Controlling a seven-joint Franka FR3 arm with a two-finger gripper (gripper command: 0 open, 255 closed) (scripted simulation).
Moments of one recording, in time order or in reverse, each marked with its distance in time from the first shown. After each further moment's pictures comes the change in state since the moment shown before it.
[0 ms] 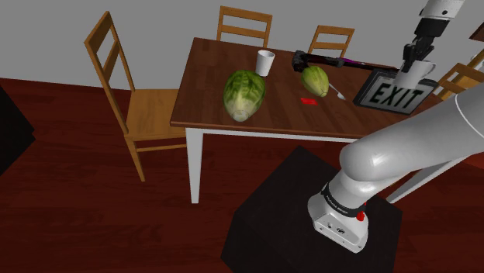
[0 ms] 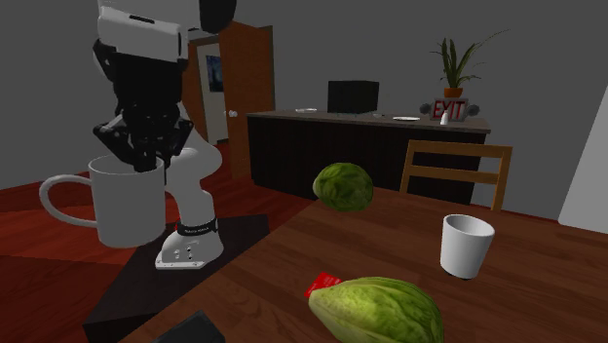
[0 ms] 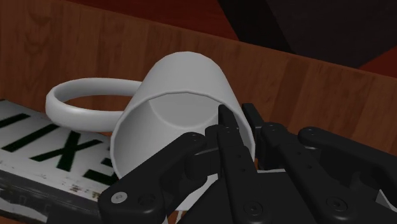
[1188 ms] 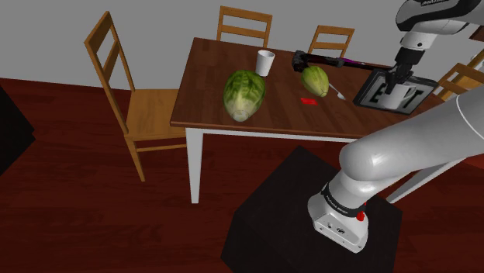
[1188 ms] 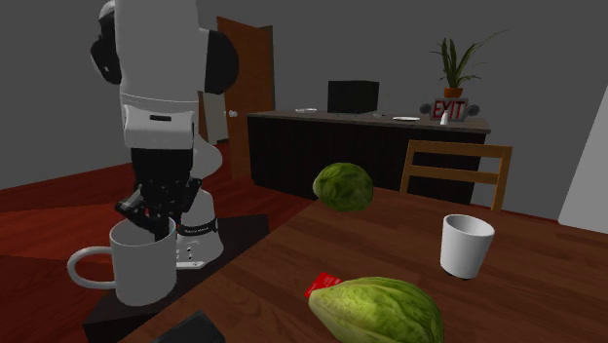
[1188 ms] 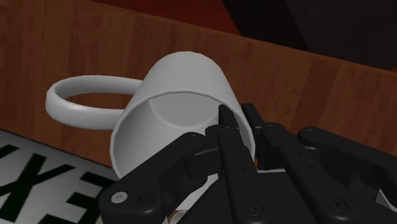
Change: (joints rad) arm -0.014 -0.015 -0.038 -0.252 -0.029 0.238 0.042
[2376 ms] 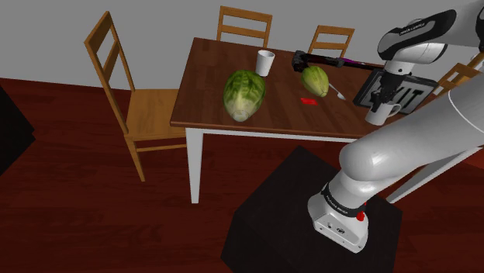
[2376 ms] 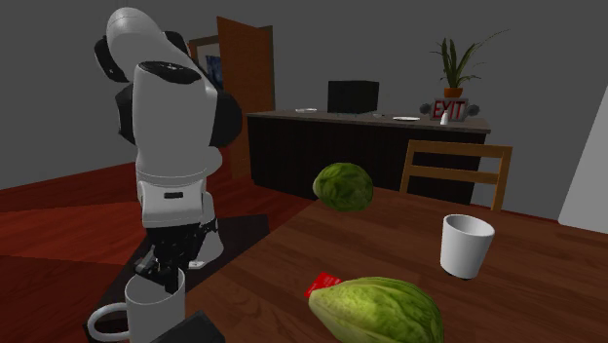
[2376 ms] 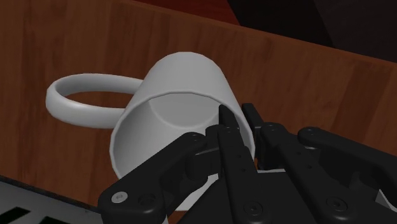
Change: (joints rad) arm 0.004 0.082 -0.073 -0.176 0.002 0.252 0.002
